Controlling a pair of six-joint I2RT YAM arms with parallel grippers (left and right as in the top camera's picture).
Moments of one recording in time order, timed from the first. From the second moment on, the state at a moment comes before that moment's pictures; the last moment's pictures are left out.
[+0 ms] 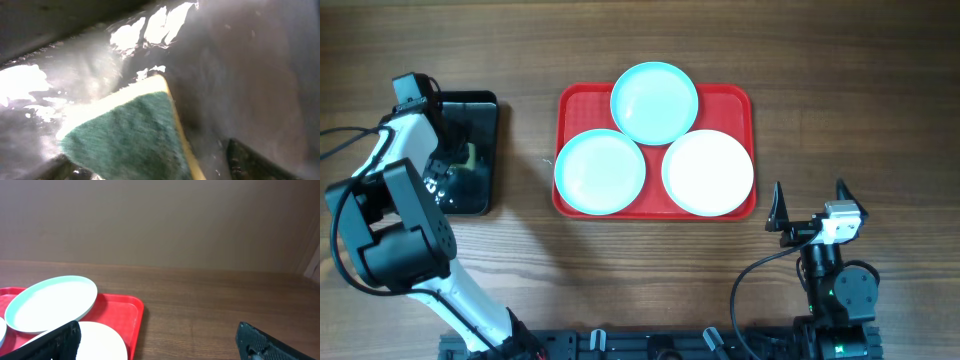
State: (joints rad) left arm 0.35 2.01 1.29 -0.57 -0.17 -0.80; right arm 0.07 0.02 0.01 0.01 0.04 -0.04
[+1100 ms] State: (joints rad) left arm 0.37 1.95 1.26 -0.63 0.09 -0.81; right arm 0.07 0.02 0.01 0.01 0.04 -0.04
